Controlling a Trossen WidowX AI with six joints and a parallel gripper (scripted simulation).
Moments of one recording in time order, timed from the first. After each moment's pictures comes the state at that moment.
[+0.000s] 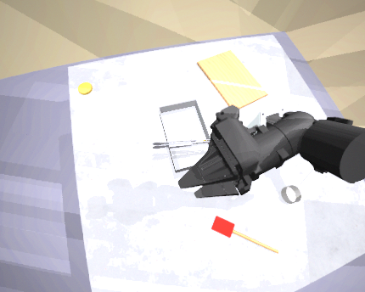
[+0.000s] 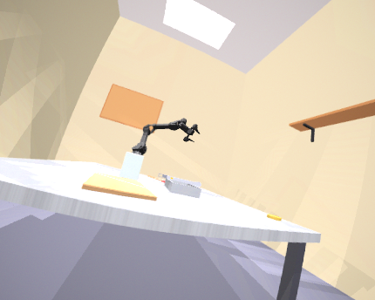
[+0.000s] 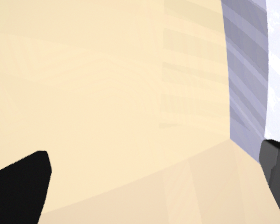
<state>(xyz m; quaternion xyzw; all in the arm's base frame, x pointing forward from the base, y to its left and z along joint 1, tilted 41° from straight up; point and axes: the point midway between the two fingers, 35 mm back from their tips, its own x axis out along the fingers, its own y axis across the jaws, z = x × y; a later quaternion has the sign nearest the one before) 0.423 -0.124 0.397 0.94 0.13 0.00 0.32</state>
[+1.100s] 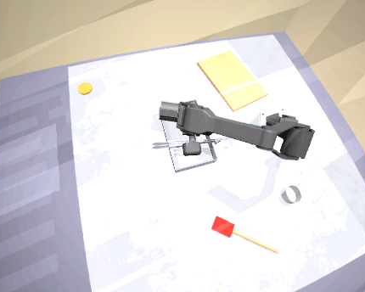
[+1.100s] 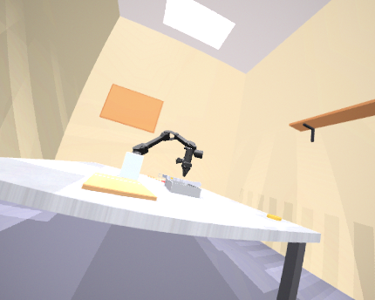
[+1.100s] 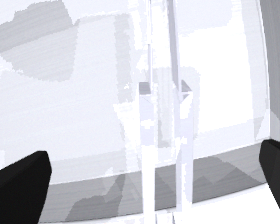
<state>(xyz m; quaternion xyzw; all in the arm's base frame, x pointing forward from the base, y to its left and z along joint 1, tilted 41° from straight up) 0.367 -0.055 -0.008 0.66 0.16 -0.65 -0.33</state>
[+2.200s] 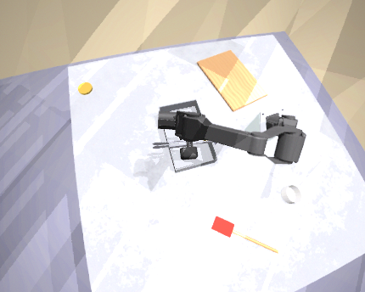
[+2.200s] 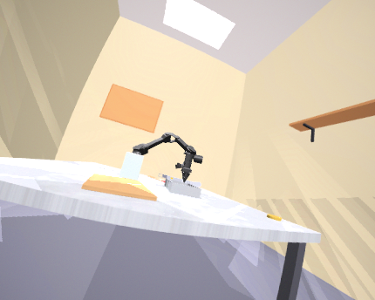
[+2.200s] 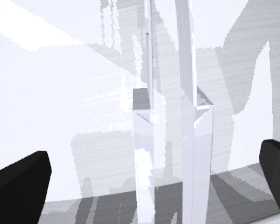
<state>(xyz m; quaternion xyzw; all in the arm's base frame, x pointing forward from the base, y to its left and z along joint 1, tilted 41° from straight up) 0.378 -0.031 -0.034 0.66 0.16 -0.65 -0.33</state>
